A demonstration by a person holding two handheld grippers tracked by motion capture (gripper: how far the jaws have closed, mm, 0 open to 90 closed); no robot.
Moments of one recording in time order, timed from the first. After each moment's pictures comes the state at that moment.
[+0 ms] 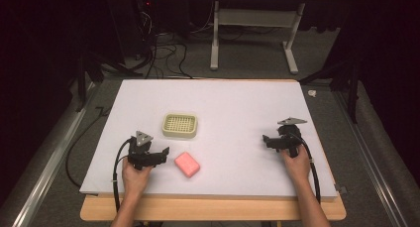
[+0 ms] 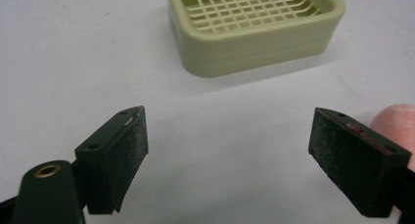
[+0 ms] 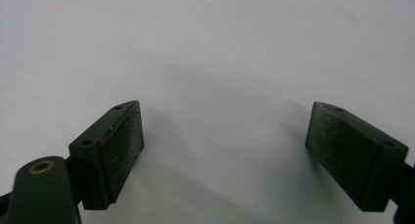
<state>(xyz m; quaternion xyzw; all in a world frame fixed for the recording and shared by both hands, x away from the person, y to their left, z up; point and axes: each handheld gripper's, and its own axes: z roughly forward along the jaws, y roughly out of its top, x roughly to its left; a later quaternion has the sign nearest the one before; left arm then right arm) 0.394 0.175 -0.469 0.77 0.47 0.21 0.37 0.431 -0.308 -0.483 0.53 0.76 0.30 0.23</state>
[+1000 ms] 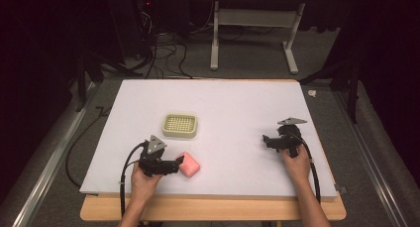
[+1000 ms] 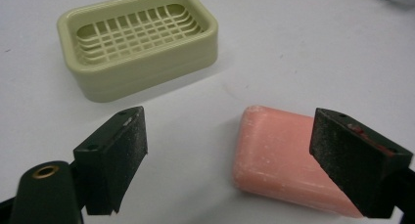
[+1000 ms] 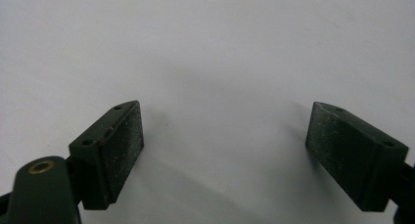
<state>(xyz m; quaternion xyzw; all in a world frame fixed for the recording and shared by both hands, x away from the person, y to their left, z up) 0.366 0.140 -0.450 0.80 0.40 0.17 0.41 0.431 -0.308 -0.483 0.53 0.76 0.30 0.23</state>
